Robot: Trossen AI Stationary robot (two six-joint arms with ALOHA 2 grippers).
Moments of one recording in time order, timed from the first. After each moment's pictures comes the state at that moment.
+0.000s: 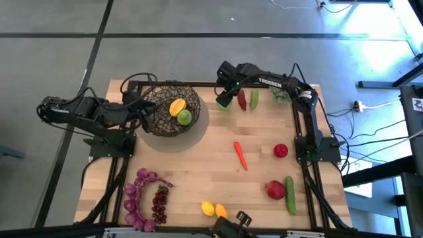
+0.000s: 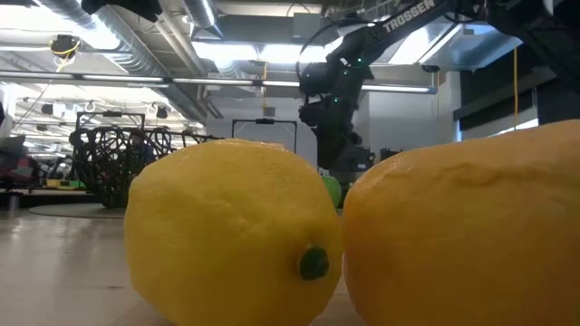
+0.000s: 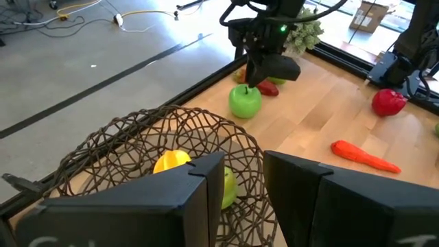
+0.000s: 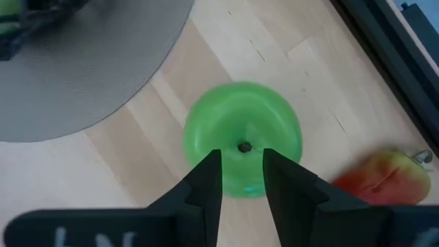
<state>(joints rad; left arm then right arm) -0.22 0.75 1.07 -0.89 -0.79 -0.59 -0.56 2.09 1.77 -0.93 -0.10 0.07</state>
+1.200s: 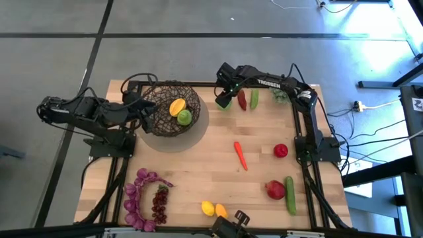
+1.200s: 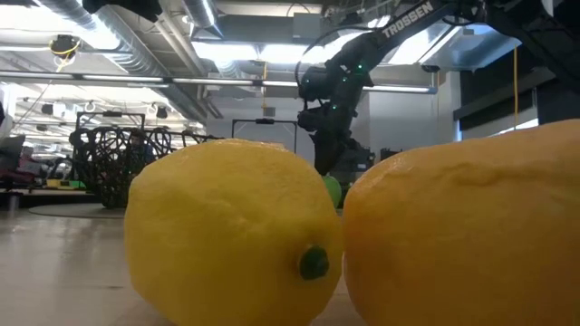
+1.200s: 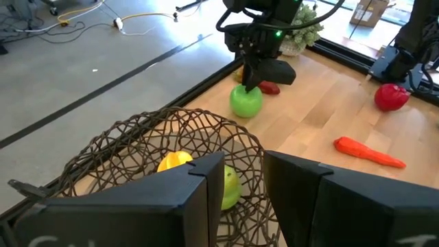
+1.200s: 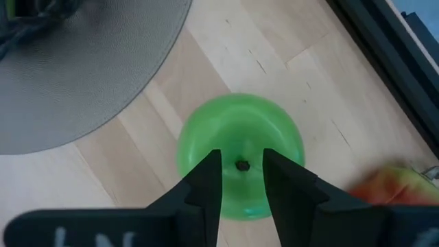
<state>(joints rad) -0.22 0.75 1.07 -0.89 -0.79 -0.56 -0.56 2.09 1.73 -0.85 -0.10 0.07</state>
